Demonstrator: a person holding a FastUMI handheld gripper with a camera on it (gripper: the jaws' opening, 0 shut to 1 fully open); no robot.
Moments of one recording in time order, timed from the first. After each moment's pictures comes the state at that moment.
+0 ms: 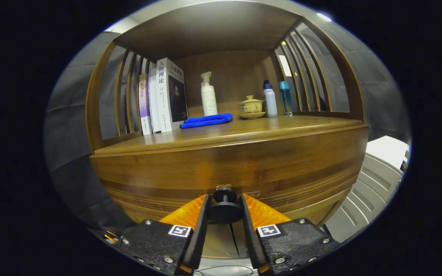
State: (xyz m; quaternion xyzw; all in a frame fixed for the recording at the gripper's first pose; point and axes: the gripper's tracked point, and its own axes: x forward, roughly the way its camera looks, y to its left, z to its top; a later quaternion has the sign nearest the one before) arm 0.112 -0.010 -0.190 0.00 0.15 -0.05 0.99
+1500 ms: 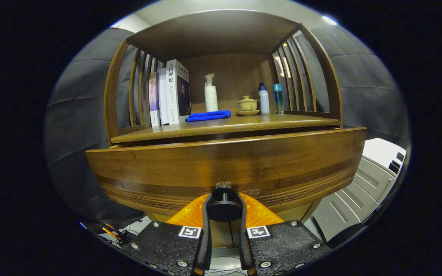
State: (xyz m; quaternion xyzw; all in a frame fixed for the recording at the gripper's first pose) arm 0.042 -0.003 -0.185 -0.02 0.15 -0.07 0.99
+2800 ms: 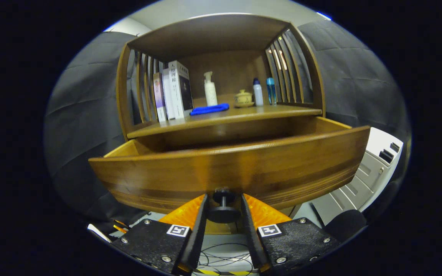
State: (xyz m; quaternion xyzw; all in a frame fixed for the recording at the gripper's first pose) arm -0.019 0.003 -0.152 0.02 0.16 -0.06 0.98
